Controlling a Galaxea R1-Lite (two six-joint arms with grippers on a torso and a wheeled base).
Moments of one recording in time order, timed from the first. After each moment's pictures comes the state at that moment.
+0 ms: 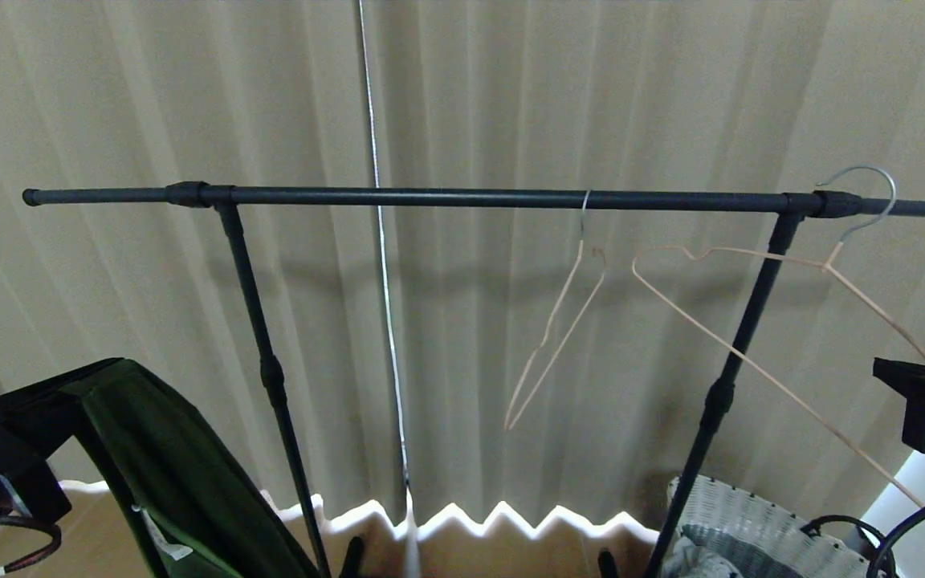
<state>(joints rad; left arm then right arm) -0.05 0.99 -0.32 -0.59 -0.27 0.23 0.16 1.14 -0.57 -0.18 -0.27 0.03</state>
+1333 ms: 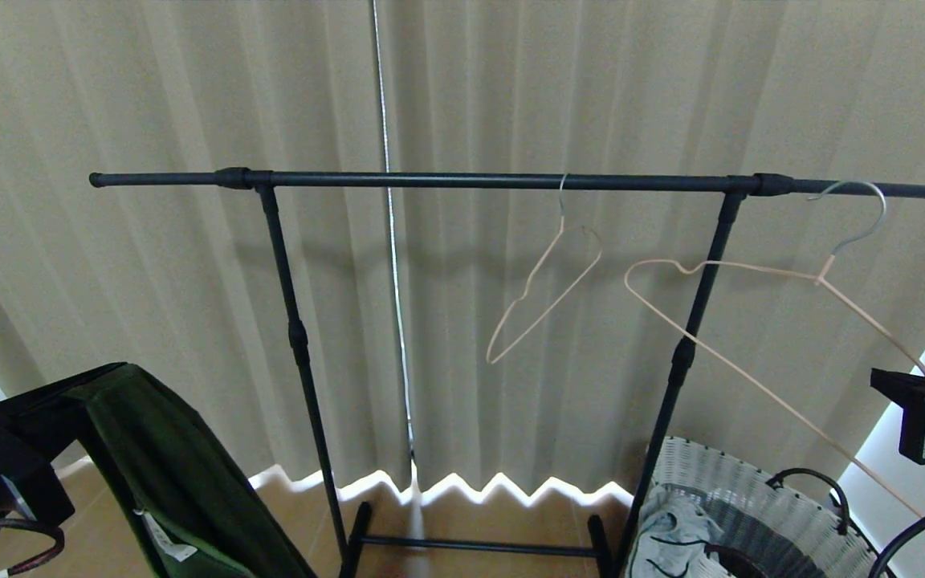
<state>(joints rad) -0.05 1.00 -0.32 -0.59 -0.27 0.23 0.16 1.14 -0.54 -0.19 -0.27 0.04</state>
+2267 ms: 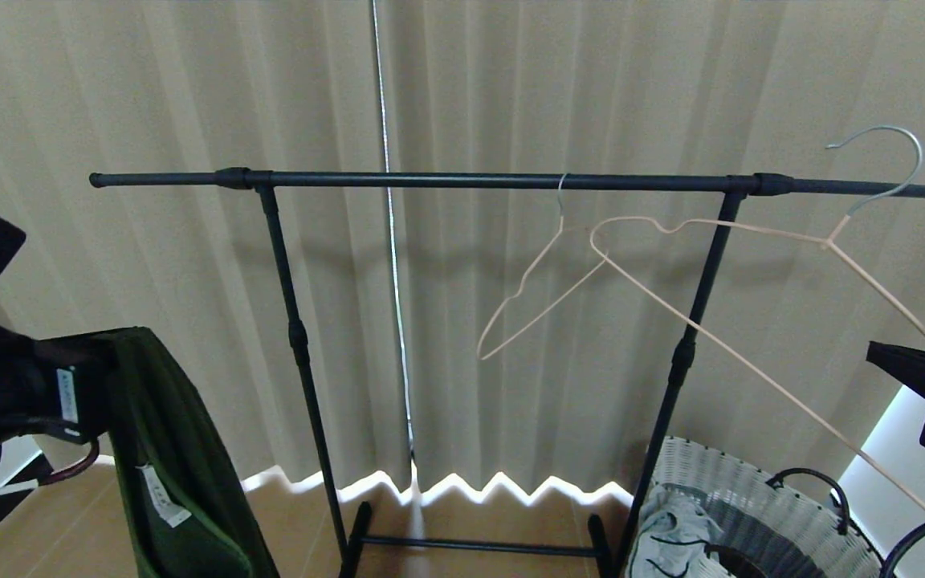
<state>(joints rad) -0.22 1.14 -0.69 -0.13 0.09 0.13 0.21 1.06 -0.55 -0.24 -0.14 0.04</state>
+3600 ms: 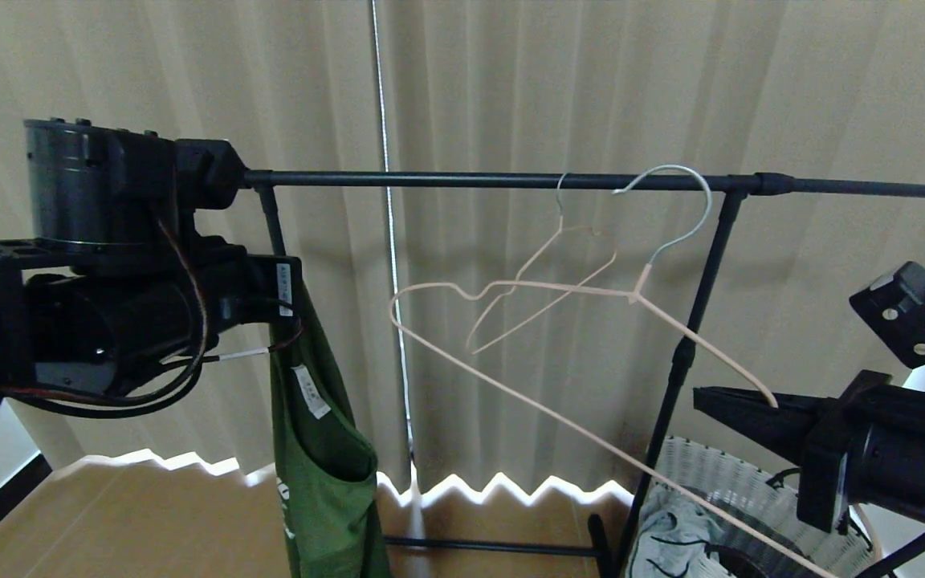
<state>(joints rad) -0.48 1.55 -1.01 -0.21 0.41 -0.07 0.66 1.22 -0.60 -0.25 -0.07 0.13</state>
